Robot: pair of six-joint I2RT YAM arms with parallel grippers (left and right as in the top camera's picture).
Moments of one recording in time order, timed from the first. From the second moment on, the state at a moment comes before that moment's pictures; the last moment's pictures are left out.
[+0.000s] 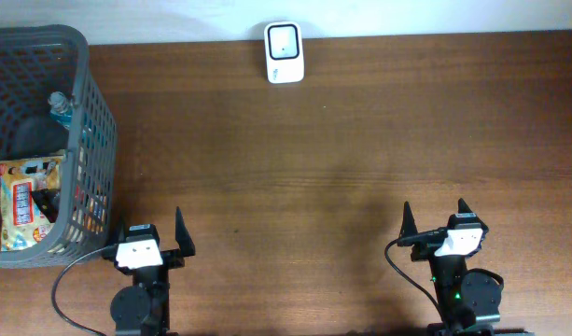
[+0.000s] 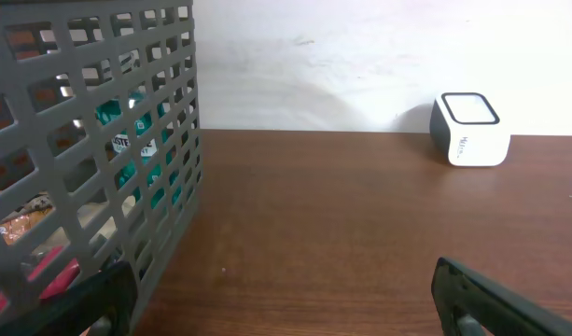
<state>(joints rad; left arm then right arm) 0.00 0.01 0.02 -0.07 -0.13 0.01 0.05 0.01 0.01 -0.08 0.03 -0.01</state>
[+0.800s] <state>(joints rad) 0.00 0.01 0.01 0.08 0.13 -0.02 0.05 0.01 0.01 -0.08 0.03 -0.01</state>
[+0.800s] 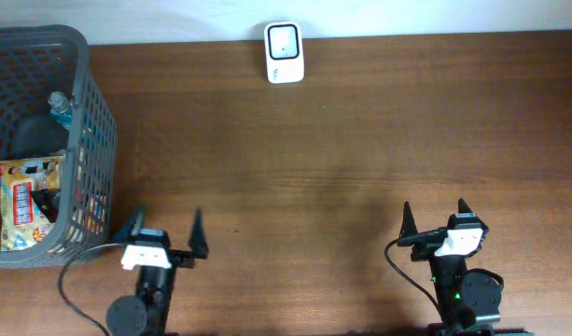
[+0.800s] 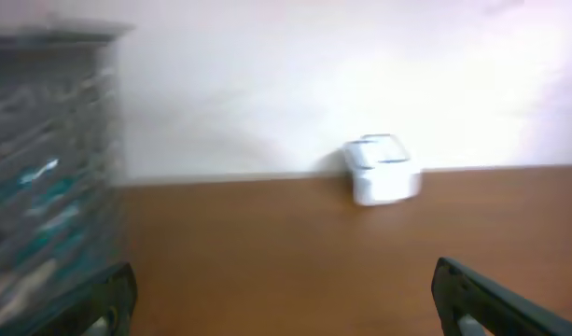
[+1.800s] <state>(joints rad) 0.00 0.38 0.76 -0.20 0.70 -0.03 0.05 0.01 0.01 -0.08 0.03 -0.01</state>
